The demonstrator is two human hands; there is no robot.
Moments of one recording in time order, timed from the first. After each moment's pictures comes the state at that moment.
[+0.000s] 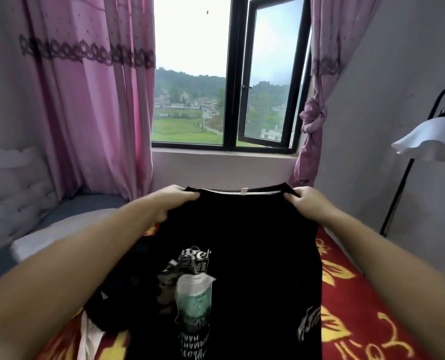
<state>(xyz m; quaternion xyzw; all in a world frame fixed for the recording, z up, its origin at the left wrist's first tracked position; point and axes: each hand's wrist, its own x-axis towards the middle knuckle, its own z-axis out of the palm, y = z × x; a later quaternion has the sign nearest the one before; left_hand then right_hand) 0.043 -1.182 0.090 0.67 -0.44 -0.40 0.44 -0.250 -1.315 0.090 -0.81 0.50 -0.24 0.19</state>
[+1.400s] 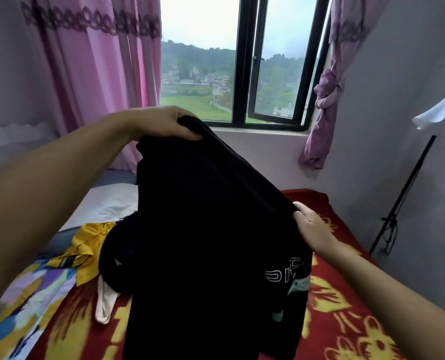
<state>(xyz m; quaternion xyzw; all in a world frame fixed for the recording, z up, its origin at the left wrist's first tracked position) 0.063 -1.162 0.188 0.62 -0.69 -0.23 0.28 -0.267 -1.271 -0.011 -0.79 0.37 -0.36 0.34</state>
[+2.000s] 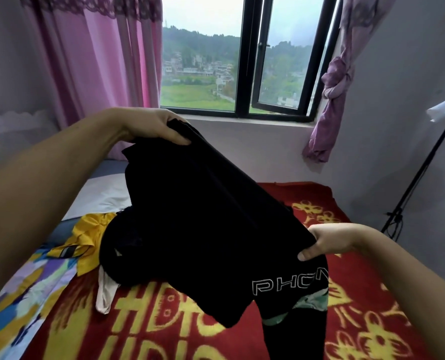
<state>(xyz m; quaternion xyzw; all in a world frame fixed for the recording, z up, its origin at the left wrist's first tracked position) 0.095 -1.173 0.161 0.60 -0.67 -0.35 0.26 -0.296 -1.294 0.011 -0.85 0.36 0.16 0.35</state>
